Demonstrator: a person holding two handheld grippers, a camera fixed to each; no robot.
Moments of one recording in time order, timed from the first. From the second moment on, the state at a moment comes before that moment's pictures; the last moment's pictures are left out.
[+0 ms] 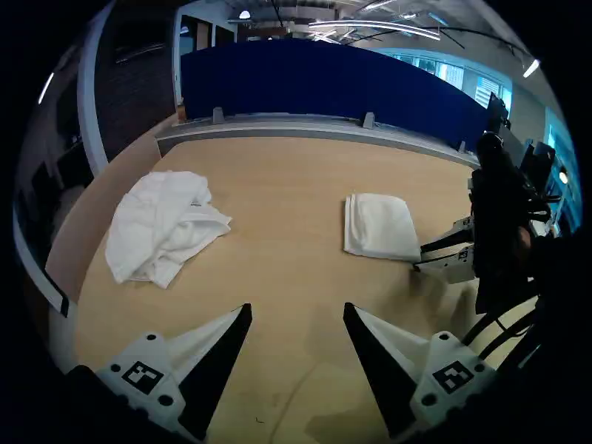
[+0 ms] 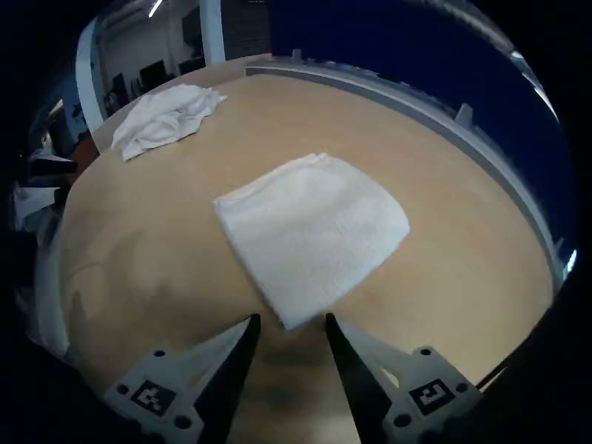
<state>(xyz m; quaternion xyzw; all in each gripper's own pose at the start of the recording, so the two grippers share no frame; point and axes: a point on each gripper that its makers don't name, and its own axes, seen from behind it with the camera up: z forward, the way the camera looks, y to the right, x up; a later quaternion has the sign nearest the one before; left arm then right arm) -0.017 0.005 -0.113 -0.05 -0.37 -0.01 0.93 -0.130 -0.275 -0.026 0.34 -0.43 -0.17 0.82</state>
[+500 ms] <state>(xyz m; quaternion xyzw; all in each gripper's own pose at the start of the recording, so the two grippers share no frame) -0.017 0.006 -0.114 -0.05 -0.37 -0.01 0.93 -0.132 -0.270 -0.018 0.32 -0.42 -0.16 0.83</state>
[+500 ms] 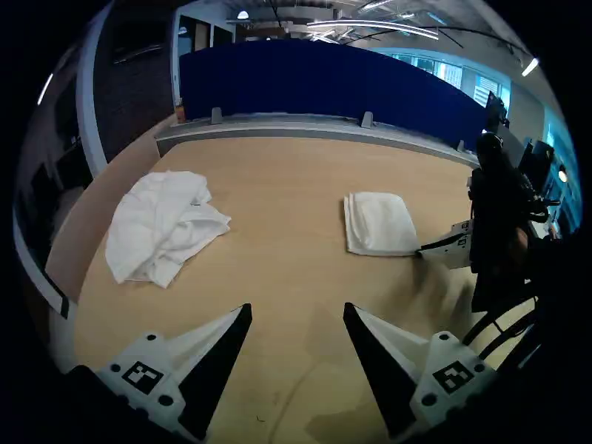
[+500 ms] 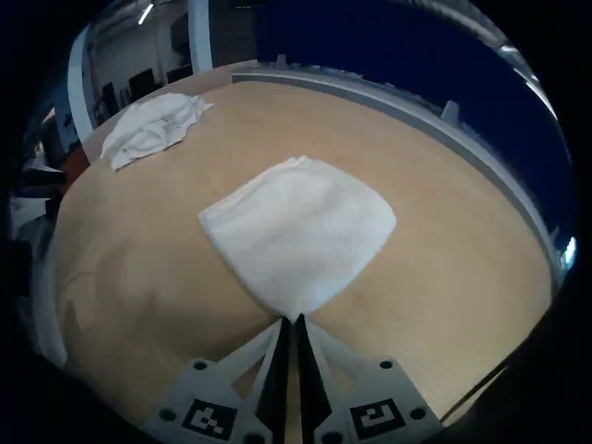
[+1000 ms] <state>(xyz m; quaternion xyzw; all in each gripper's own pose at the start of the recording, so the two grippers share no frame) -0.004 0.001 -0.113 -0.06 -0.36 -0.01 0.93 -0.069 -0.282 0.006 0.34 -0.37 -0.16 0.85</state>
